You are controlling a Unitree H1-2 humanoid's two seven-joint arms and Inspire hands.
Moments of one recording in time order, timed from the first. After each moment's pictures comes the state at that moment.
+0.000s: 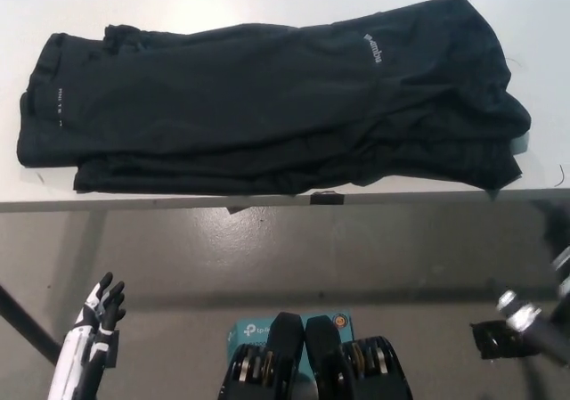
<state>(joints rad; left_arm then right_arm) 0.19 0.13 0.07 -0.18 0.01 -0.02 -0.03 0.06 -0.13 -0.12 -0.35 0.06 -0.13 0.01</state>
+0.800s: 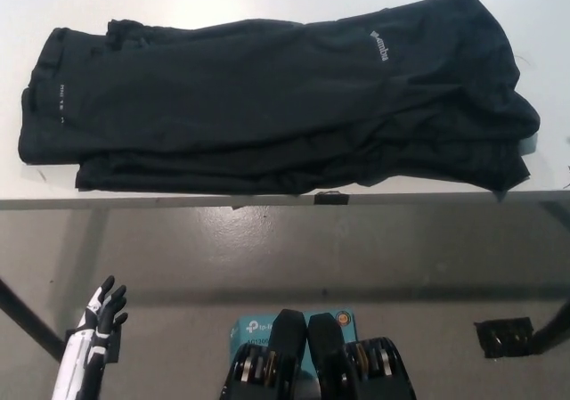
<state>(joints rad) 0.18 0.12 0.07 -0.18 0.02 -0.01 -0.03 -0.71 -0.38 -0.36 0.39 0.44 0.34 0.07</state>
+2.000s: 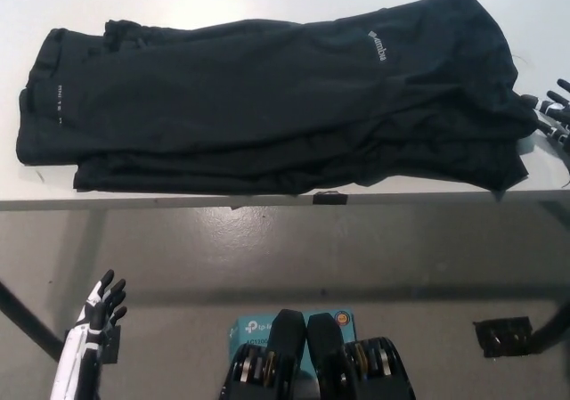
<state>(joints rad) 0.17 0.11 0.07 -0.18 0.03 -0.01 -0.03 -0.90 -0.42 -0.30 1.05 0.41 0.32 0.21</state>
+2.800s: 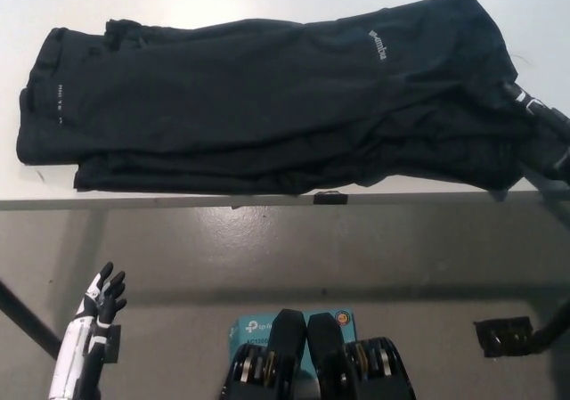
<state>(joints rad) 0.15 0.11 0.08 -0.18 0.03 -0.03 -0.03 -0.92 -0.35 -0.50 1.14 0.56 0.45 0.39</state>
